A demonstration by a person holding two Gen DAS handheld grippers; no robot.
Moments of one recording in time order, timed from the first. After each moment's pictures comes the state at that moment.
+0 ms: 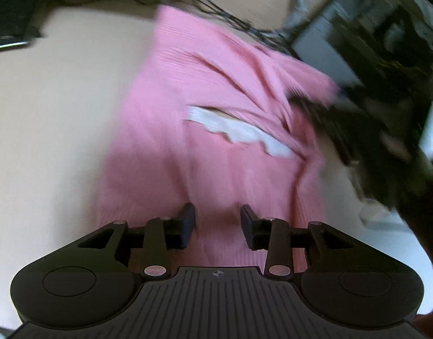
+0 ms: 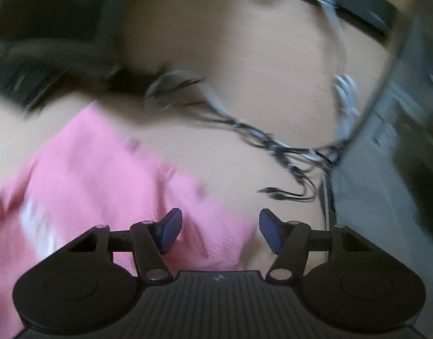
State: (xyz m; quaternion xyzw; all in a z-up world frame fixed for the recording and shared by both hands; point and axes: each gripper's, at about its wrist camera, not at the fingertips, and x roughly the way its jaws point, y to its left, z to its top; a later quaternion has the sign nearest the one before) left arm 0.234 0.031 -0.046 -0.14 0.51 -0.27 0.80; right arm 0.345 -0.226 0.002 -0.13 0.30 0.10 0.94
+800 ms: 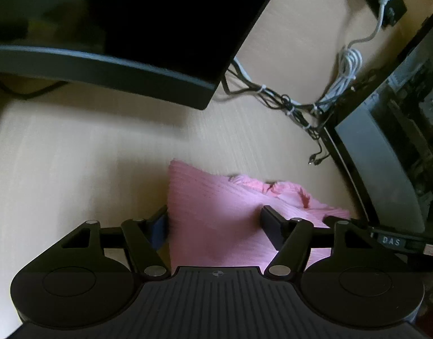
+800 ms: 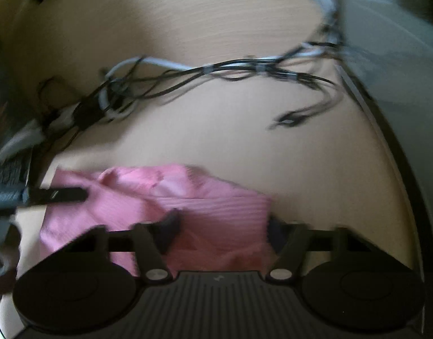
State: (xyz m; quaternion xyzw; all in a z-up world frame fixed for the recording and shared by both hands) left arm 0.438 0.036 -0.060 -0.15 0.46 -0.23 0.85; right arm 0.397 -0.243 -0.051 0.09 0.42 0.10 0.90
